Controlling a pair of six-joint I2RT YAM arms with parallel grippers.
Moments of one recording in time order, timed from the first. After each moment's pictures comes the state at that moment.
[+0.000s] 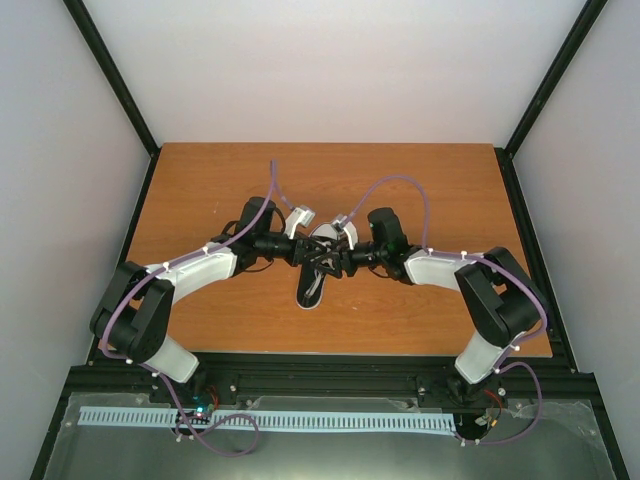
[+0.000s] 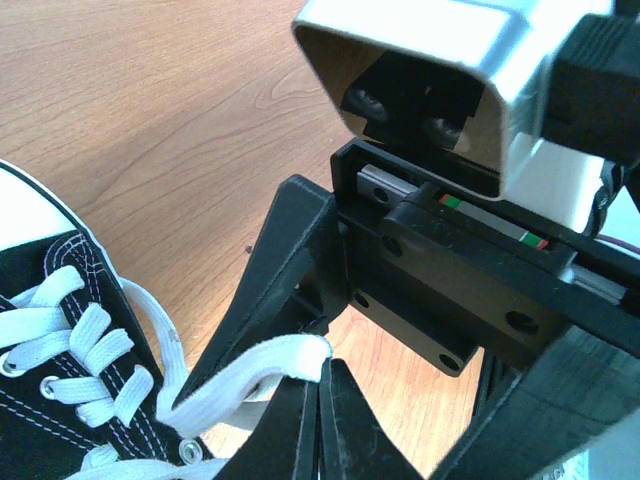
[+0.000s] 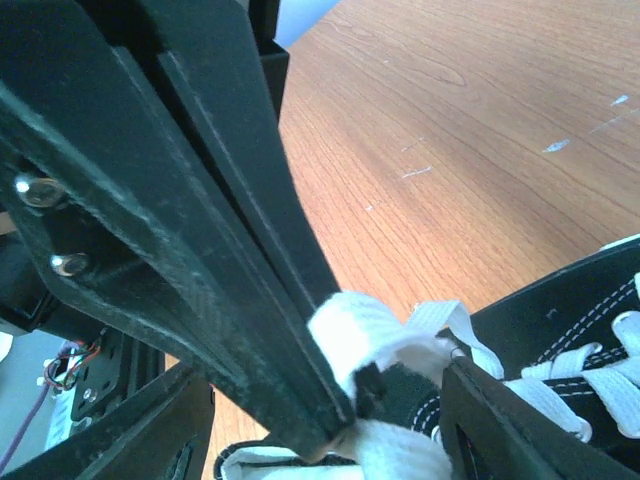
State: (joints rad) left arm -0.50 1.53 0.85 0.04 0.75 -0.24; right arm 0.56 1.68 0.79 0.33 -0.86 0.19
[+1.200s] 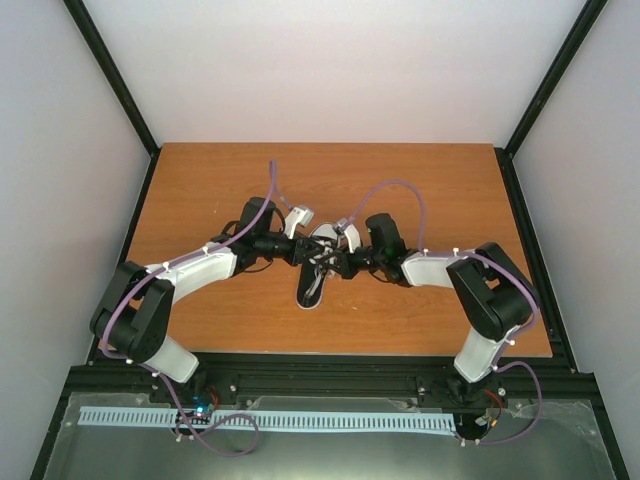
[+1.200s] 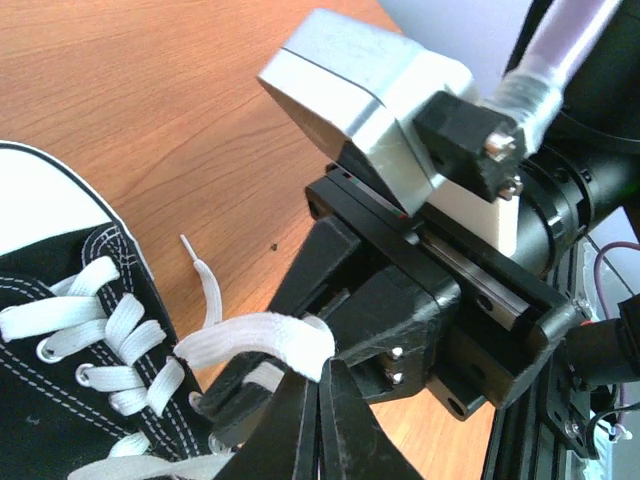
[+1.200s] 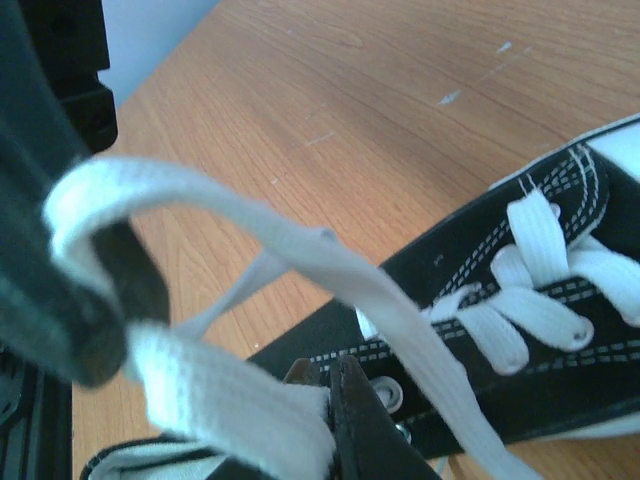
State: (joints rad) left arm -0.49 1.53 0.85 0.03 0.71 -0.24; right arm 0.56 1.74 0.78 0.35 -0.71 0.18
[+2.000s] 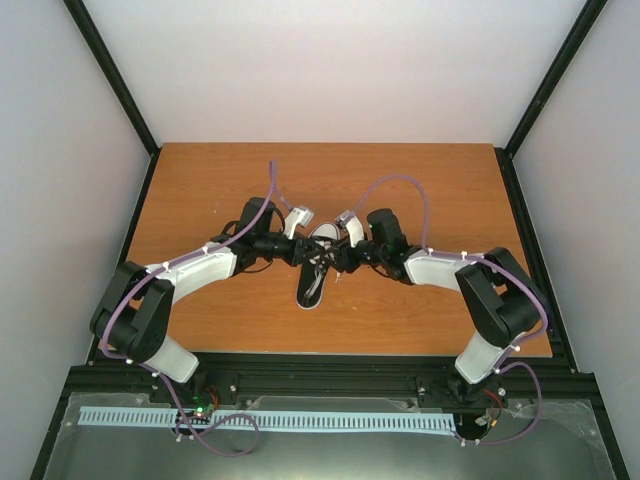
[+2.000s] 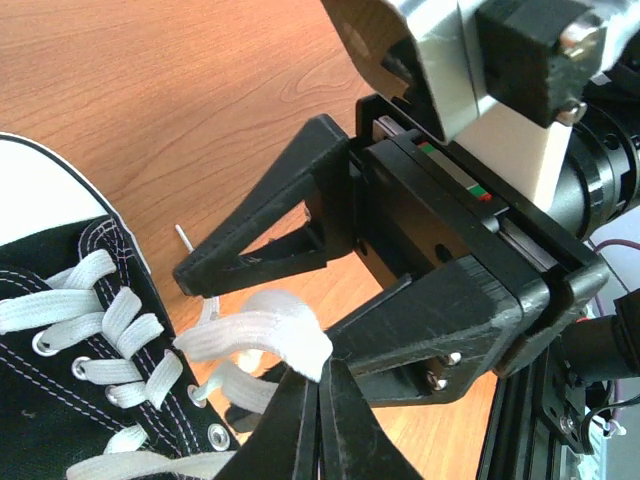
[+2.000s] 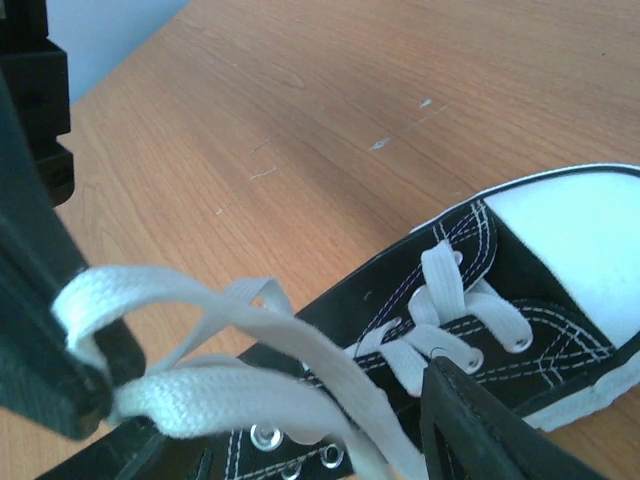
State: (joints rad) left arm -0.49 1.53 0.85 0.02 0.71 -0.24; right arm 0.56 1.67 0.78 0.28 -0.57 0.13
